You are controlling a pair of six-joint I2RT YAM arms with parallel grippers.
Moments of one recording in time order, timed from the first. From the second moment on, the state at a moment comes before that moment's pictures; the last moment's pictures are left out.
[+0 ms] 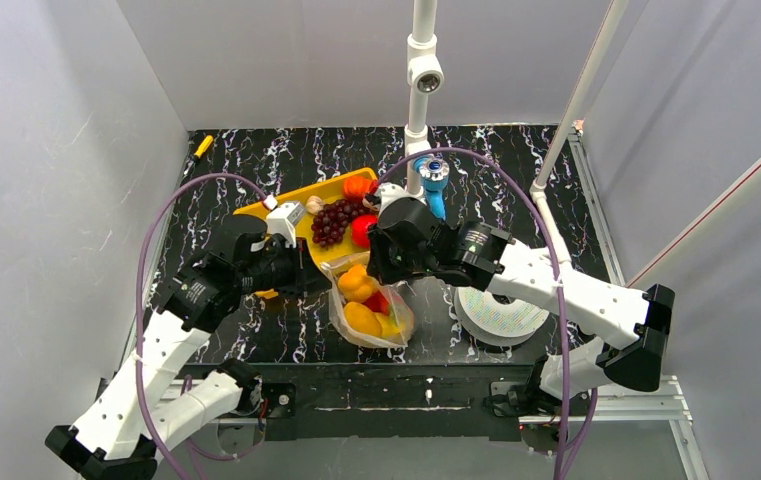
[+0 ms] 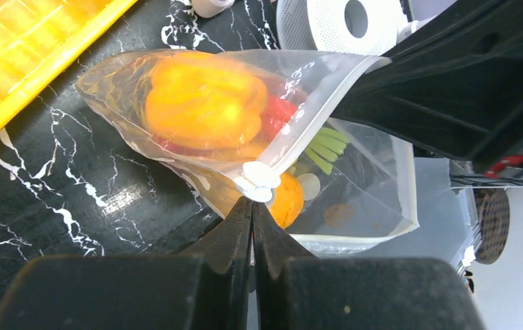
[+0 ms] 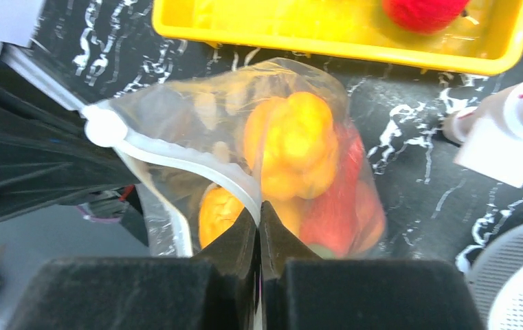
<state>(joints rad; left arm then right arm) -0.54 0.82 1.01 -0.86 0.36 -0.47 1.13 1.41 1.45 -0.75 0.12 0.60</state>
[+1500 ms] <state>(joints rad) -0.54 0.70 0.98 -0.87 0.35 -0.59 1.22 1.41 1.43 -0.76 0.22 0.42</state>
